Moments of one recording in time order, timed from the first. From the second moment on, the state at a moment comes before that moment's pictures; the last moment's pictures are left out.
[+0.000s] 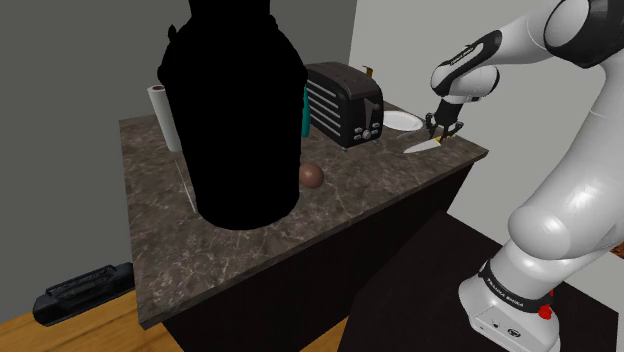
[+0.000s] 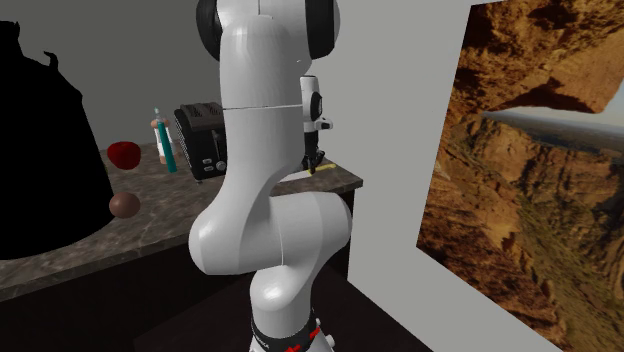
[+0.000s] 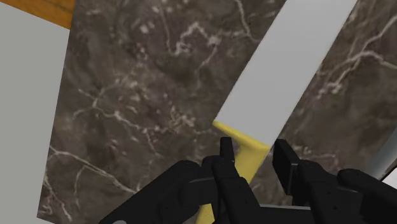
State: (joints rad) arm -0.41 0.17 -0.38 -2.13 0.07 2.35 0.54
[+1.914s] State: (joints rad) arm -0.40 0.05 -0.39 -1.99 0.00 2.10 0.58
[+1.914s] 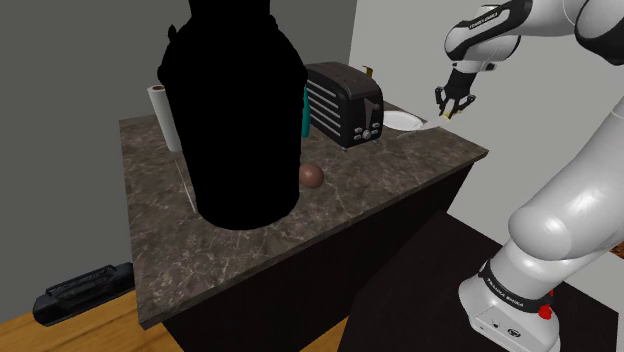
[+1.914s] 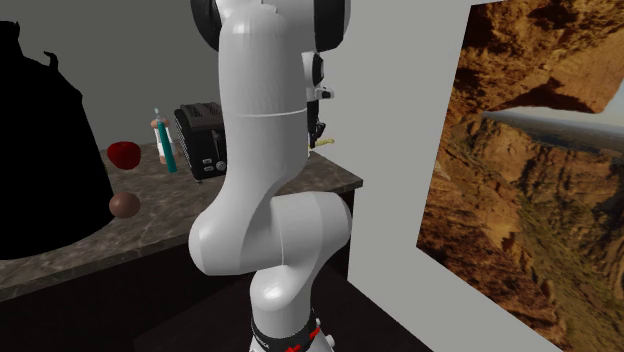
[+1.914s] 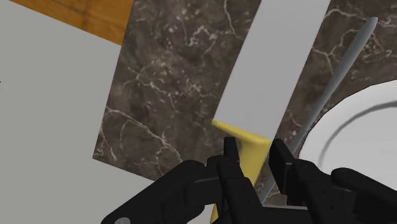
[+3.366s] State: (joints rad) arm -0.27 -0.34 -0.17 -2.31 -0.11 2.03 0.97
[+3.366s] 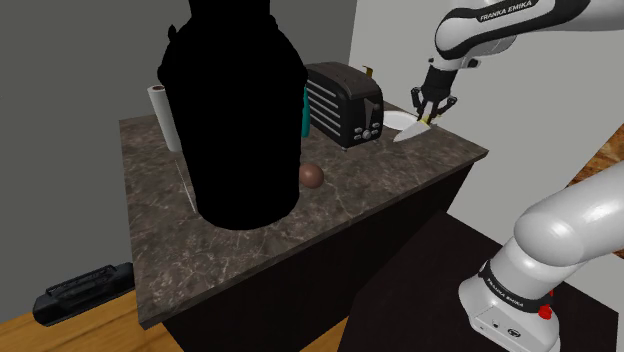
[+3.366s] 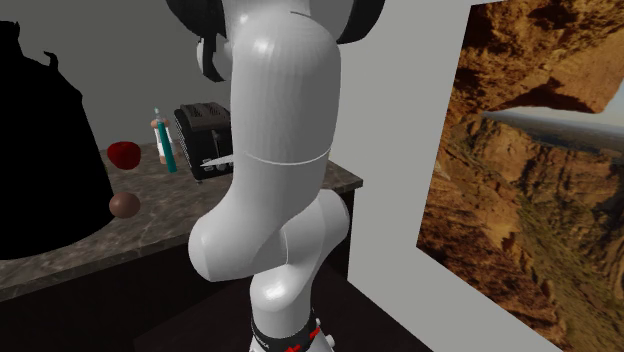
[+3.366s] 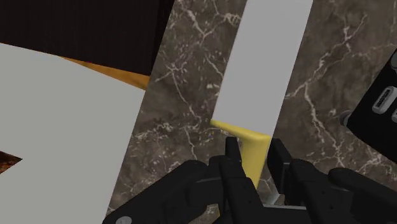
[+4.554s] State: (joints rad) arm -0.09 -0.49 0.16 -2.43 0.02 1.98 1.42
